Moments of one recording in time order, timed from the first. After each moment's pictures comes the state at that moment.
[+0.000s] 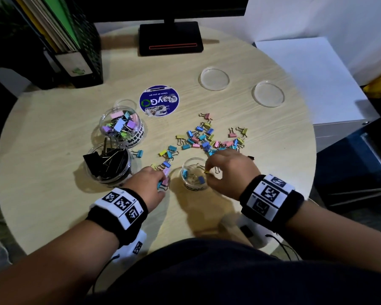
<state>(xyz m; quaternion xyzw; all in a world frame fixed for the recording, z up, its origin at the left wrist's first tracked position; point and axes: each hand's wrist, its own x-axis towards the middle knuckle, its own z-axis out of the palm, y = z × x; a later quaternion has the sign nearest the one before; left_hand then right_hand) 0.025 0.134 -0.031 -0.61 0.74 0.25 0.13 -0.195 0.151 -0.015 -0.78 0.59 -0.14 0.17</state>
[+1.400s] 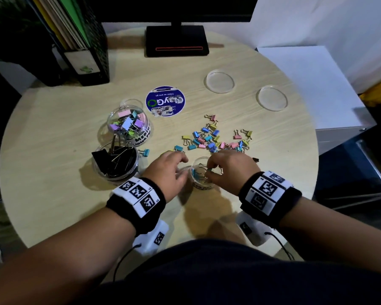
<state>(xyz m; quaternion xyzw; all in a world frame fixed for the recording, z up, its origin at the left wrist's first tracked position) 0.004 0.128 -0.022 -0.59 0.73 0.31 -0.12 -0.182 0.139 -0.013 -0.77 0.60 -0.06 0.18</state>
